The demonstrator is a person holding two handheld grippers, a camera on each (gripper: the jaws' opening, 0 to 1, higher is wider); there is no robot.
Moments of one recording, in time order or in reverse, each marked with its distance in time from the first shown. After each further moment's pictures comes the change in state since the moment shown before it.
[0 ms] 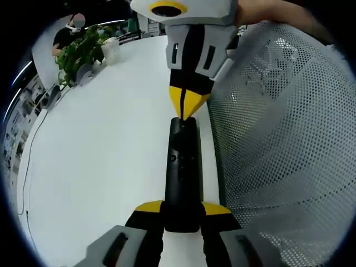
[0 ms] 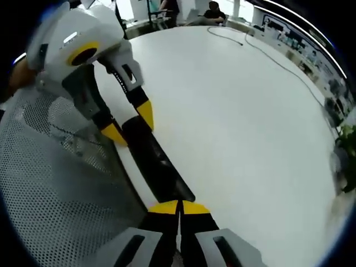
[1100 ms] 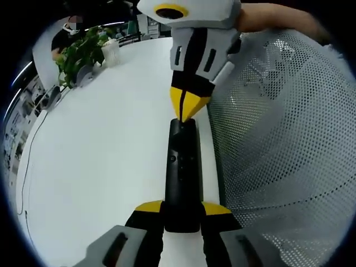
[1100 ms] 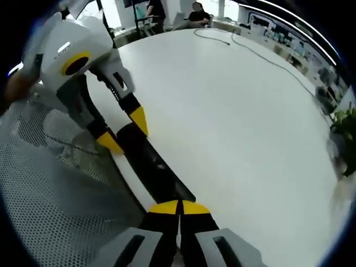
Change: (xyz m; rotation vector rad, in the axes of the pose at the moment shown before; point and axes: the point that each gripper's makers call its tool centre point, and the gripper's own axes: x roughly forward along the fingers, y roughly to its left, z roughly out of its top) left arm -0.001 0.000 0.000 0.002 -0.023 -0.005; right arm 0.000 0.005 0.011 0.097 -0.076 -0.008
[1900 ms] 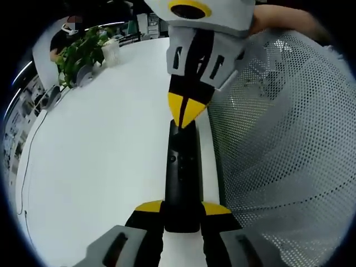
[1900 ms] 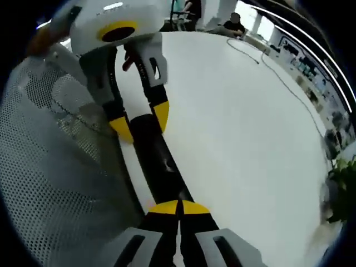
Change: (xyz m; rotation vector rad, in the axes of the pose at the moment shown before) left arm 0.000 0.000 0.000 -0.001 0.001 -0.005; right arm 0.005 0.001 -0.001 -0.305 0.056 -0.048
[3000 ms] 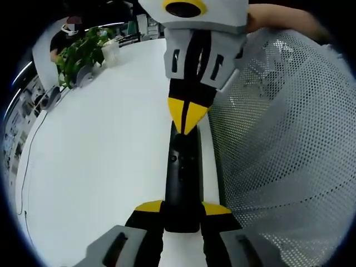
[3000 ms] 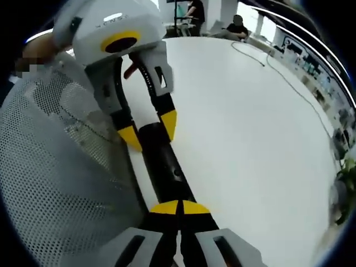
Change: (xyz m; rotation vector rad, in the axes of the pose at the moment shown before) left arm 0.000 0.000 0.000 0.004 -0.005 -0.001; right arm 0.003 0.009 0.009 -0.004 -0.046 0.083
